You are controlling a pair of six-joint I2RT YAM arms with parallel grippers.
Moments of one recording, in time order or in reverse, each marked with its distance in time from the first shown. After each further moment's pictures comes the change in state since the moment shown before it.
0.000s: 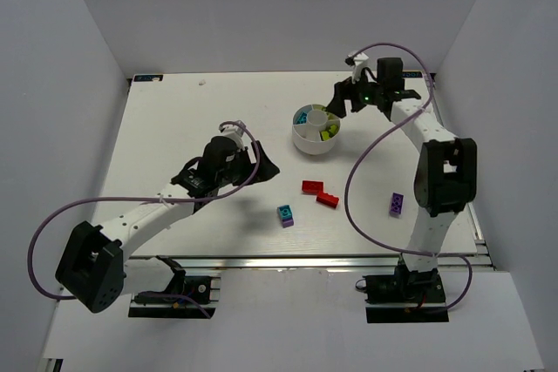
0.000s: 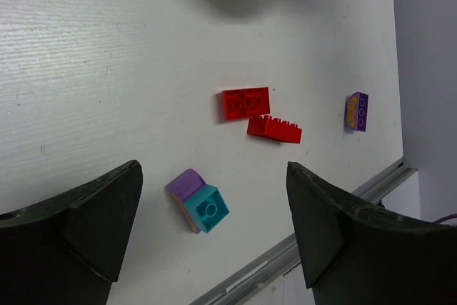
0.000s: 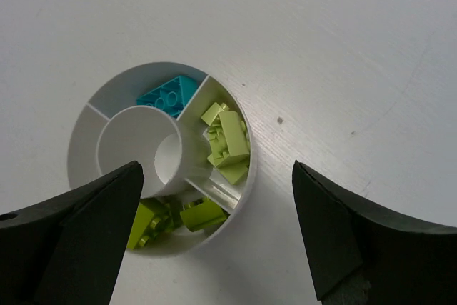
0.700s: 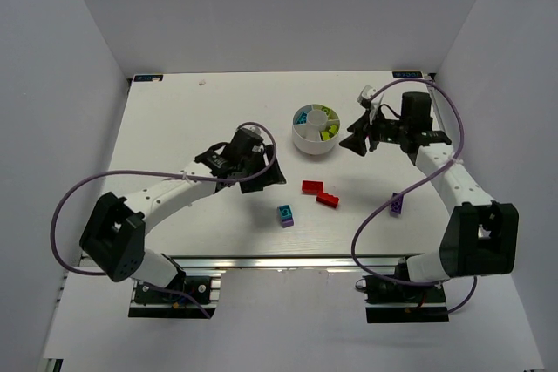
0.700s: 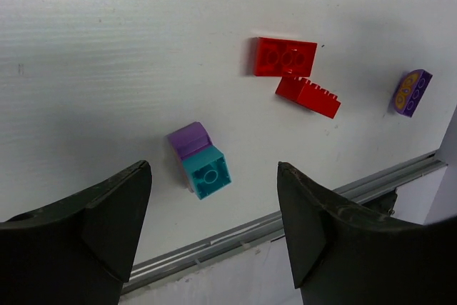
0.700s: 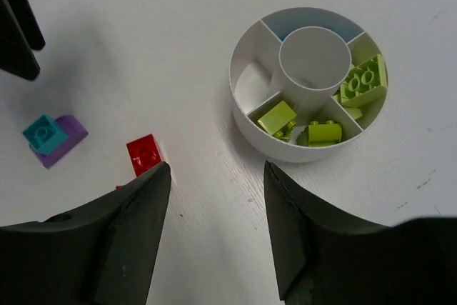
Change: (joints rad) left arm -0.071 0.193 0.211 -0.332 -0.023 -0.114; right arm -0.064 -0.532 -0.525 -0.024 -0.328 -0.331
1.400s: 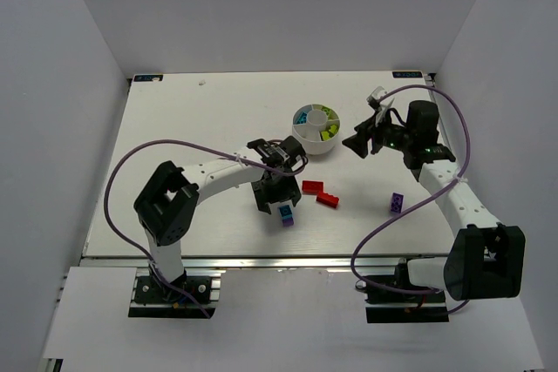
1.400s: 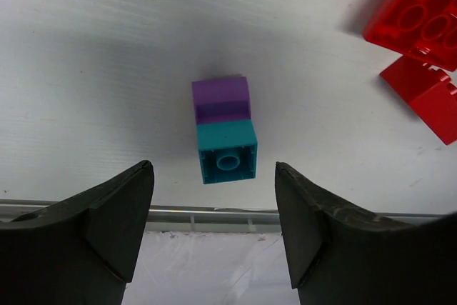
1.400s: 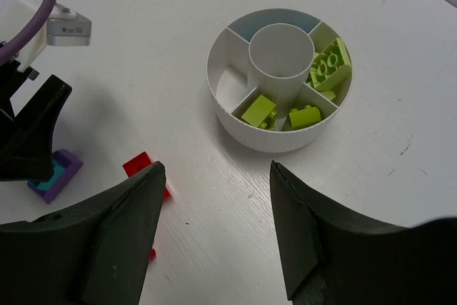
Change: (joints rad) left arm -0.173 0.396 0.385 -0.510 -0.118 -0.268; right arm -0.002 -0.158 -0.151 0.184 0.137 0.235
